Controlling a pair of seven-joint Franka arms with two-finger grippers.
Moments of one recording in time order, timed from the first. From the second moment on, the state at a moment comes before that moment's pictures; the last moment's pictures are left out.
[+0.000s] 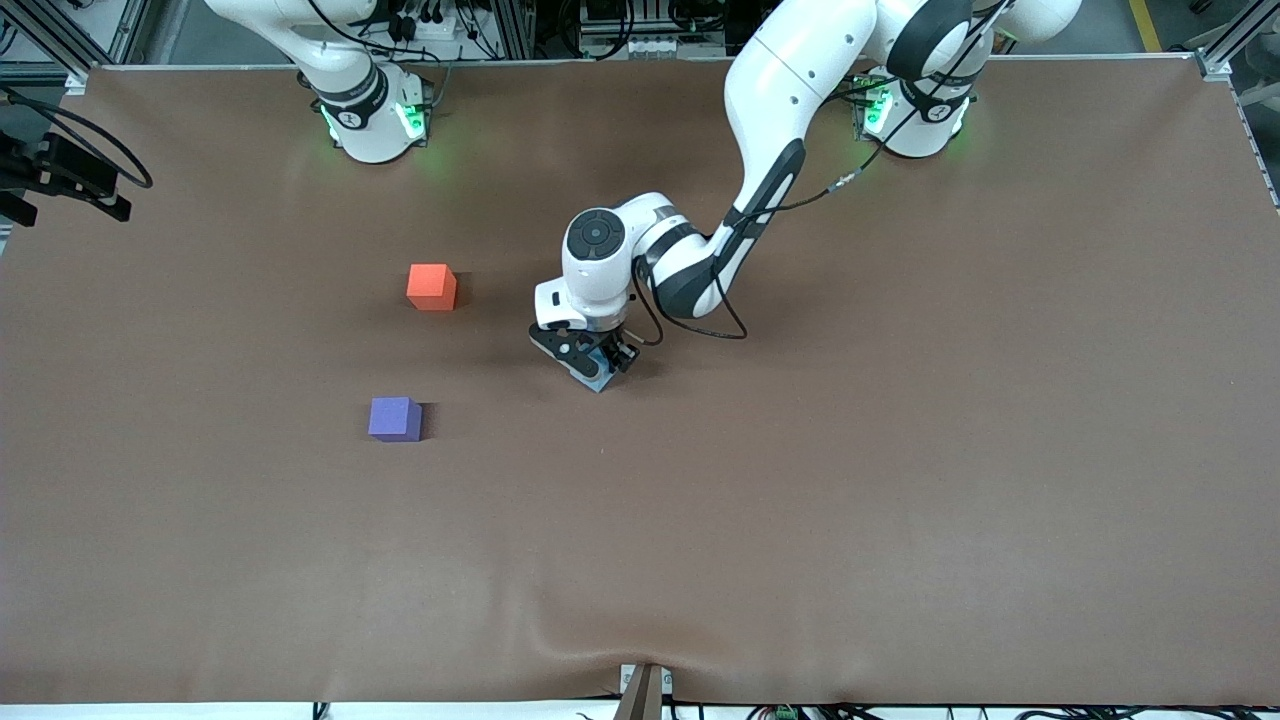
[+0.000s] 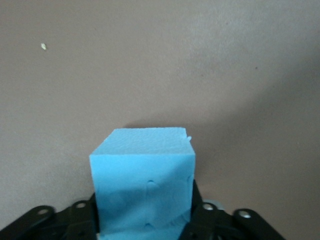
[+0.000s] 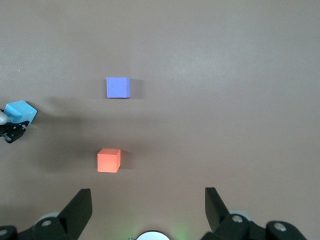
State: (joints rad) left arm -0.88 0.92 -0.04 -1.31 0.05 2.35 -0.30; right arm -0.02 -0.05 -0.02 -1.49 0.02 1.40 -0.08
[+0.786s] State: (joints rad) left arm -0.71 0.57 -0.01 -1.24 0.06 1.95 -0.29; right arm -0.03 0.15 -0.01 -1.50 0.02 1.40 -0.08
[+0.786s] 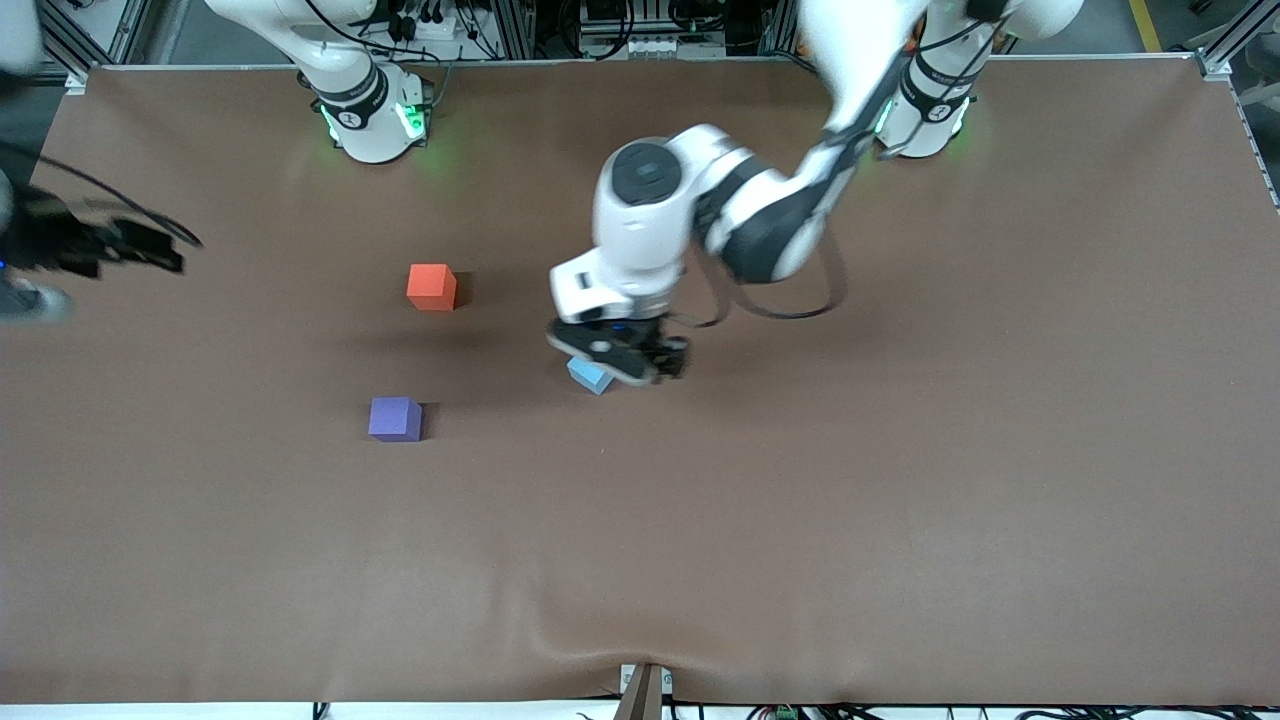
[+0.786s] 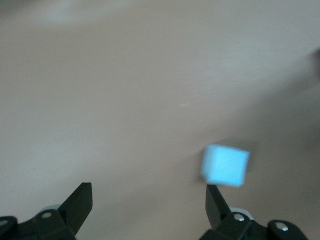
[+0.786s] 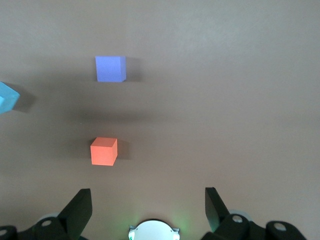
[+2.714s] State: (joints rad) left arm -0.07 -0.05 -0.01 -1.54 0.04 1.46 -0.29; right arm 0.59 0.59 0.03 -1.74 0.18 2.32 1.06
